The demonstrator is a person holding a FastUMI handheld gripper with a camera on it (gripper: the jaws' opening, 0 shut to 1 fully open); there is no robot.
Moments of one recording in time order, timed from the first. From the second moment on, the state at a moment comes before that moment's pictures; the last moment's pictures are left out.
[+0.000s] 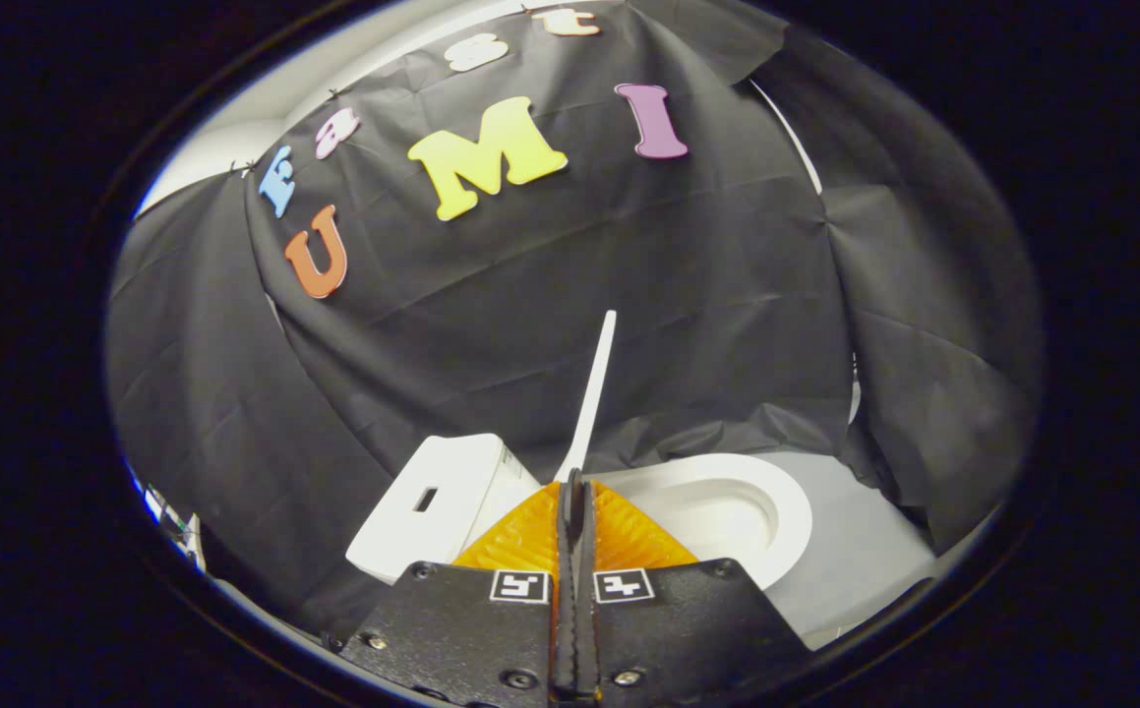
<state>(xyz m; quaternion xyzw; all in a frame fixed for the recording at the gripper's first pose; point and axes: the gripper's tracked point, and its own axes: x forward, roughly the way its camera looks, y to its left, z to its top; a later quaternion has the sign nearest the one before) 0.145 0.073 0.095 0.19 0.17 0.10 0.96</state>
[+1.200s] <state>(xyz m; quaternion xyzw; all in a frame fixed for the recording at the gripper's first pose) 0.141 0.194 0.137 0.07 0.14 0.10 0.98</state>
